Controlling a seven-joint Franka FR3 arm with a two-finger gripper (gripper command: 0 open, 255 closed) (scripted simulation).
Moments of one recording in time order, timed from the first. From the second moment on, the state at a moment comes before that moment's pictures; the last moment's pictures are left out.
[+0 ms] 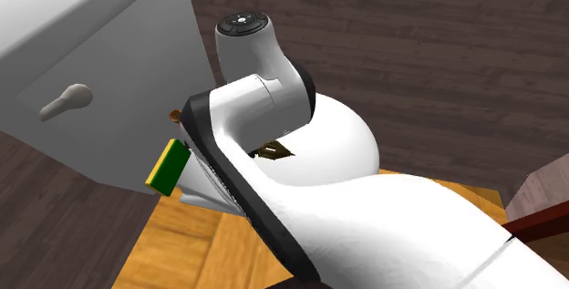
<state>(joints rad) 0.14 -0.18 0.04 -1.95 -0.04 1.88 -0.52</state>
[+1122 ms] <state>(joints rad) 0.15 -0.09 0.04 -1.97 -0.05 1.98 -0.58</state>
